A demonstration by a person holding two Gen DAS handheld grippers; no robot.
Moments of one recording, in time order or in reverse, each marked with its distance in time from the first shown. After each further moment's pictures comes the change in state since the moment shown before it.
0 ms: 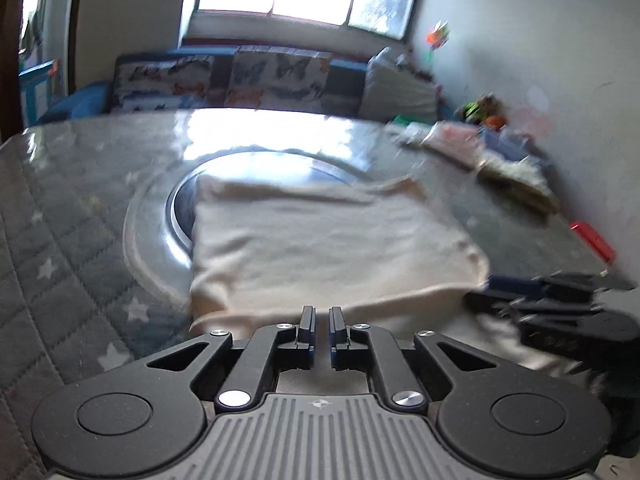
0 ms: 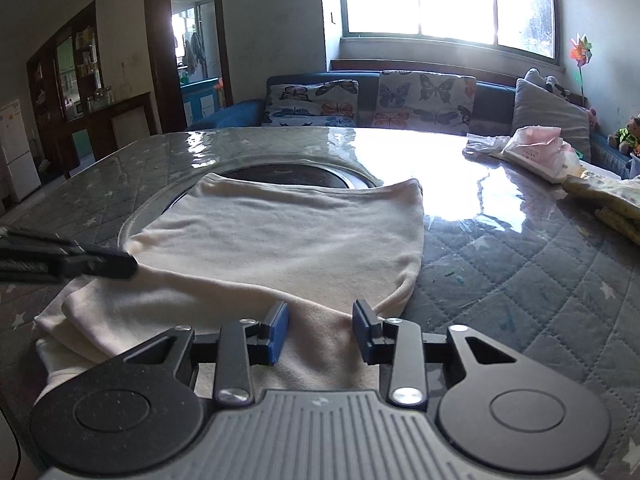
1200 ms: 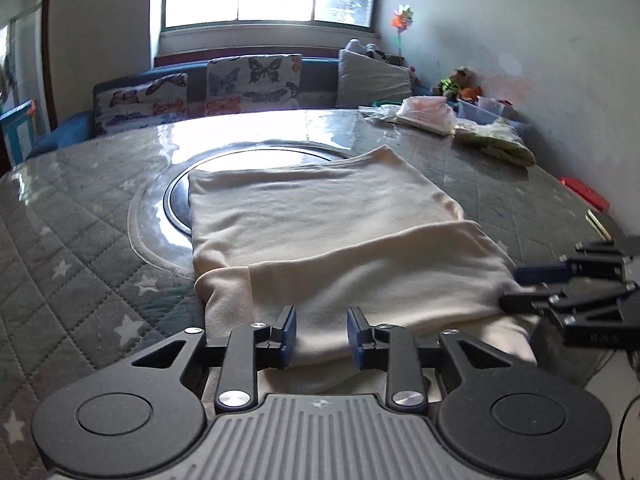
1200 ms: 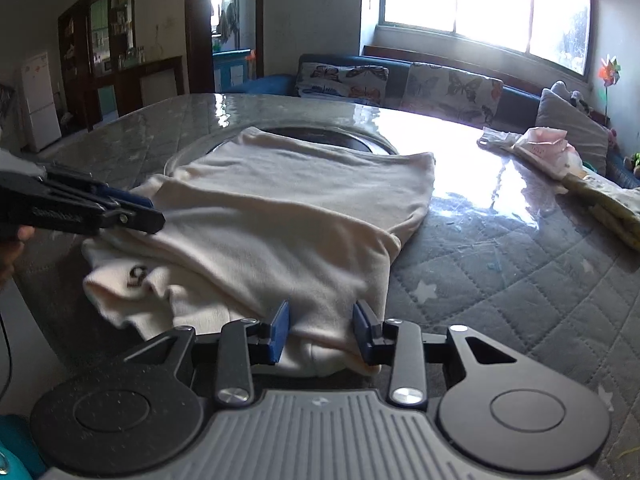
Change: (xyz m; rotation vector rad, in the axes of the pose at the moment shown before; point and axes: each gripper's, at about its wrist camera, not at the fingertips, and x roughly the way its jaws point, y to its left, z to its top) left arm -0.041 -0.013 -0.034 0.177 -0.025 -0.008; right arm -0.051 0.013 -0.041 -0.138 0.056 0.032
